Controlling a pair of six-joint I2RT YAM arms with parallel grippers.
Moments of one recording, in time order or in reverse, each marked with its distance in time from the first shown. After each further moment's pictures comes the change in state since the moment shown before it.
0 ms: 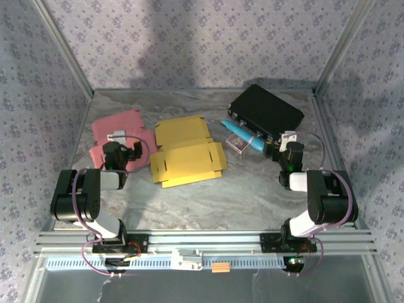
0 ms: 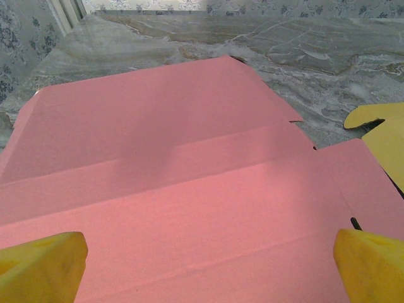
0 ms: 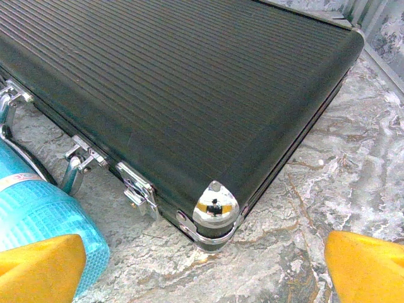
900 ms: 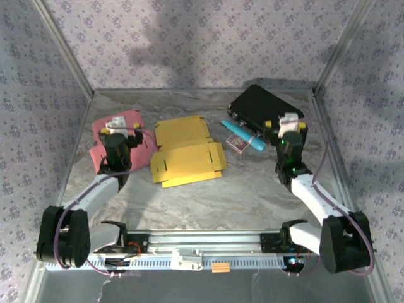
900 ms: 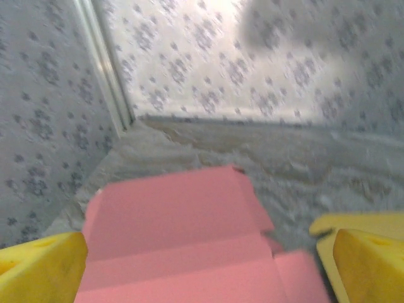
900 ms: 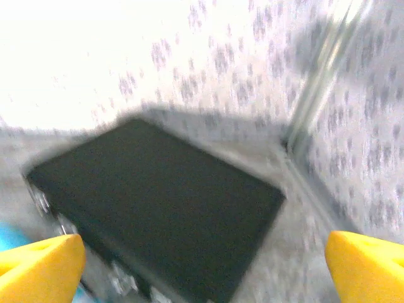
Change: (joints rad) left arm -0.190 -0.365 0.209 -0.407 -0.337 -0.093; right arm 0.224 -0.393 0.260 -0.389 0.338 -0.036
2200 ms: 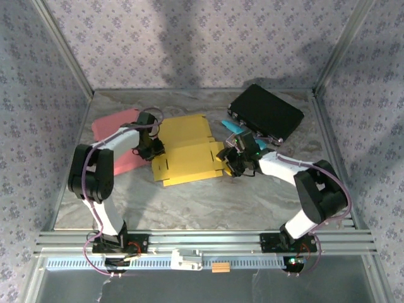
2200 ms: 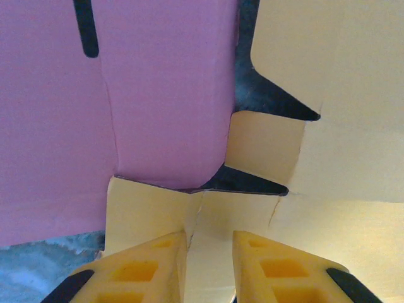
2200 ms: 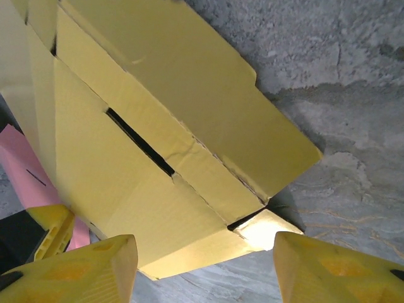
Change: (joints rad) left arm -0.088 0.616 0.555 -0.996 0.591 -0.568; right arm 0.300 0.459 0.159 -0.470 -0.724 1.368
